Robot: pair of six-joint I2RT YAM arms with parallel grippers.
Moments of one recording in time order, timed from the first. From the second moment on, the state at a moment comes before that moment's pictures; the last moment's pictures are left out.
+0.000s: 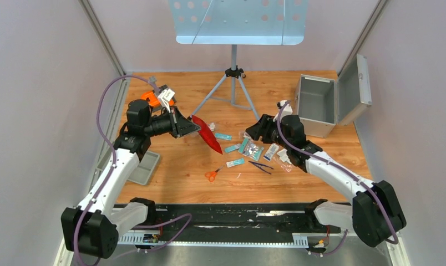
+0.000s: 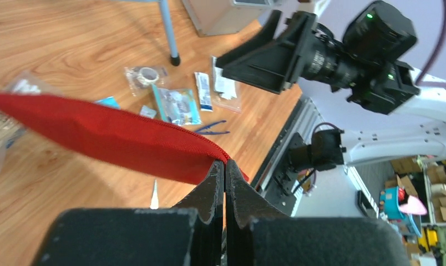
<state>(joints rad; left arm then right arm) -0.19 1.02 0.85 -0.14 0.90 -0.49 0.49 1.21 0.66 0.19 -0.16 0.63</state>
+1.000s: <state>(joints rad) -0.18 0.63 0.53 -0.47 0.37 -0.75 0.56 1.36 0.70 -0.32 -0.06 0.48</state>
